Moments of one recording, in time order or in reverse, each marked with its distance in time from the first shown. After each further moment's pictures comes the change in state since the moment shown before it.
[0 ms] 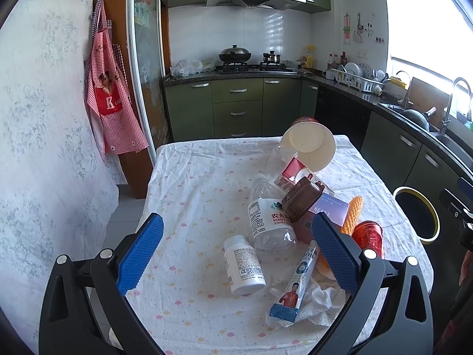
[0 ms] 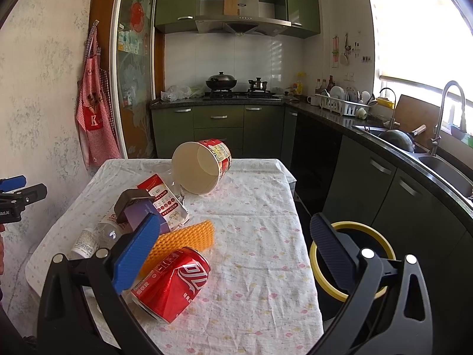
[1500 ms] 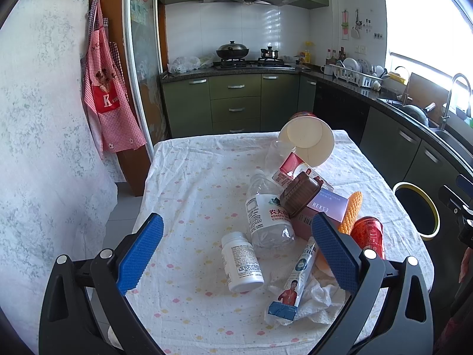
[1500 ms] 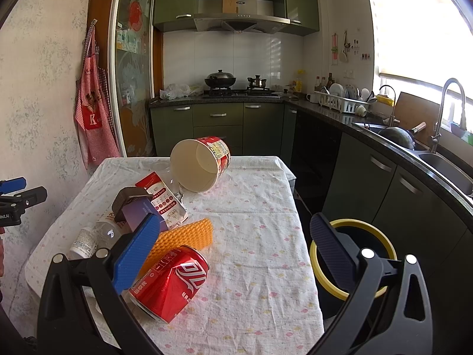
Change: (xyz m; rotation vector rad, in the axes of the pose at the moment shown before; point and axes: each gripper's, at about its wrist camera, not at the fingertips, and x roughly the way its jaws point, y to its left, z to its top) left arm 0.001 -0.002 -0.002 0.006 0.011 -0.003; right arm 0.002 -0.001 -0.001 0.001 0.005 0.001
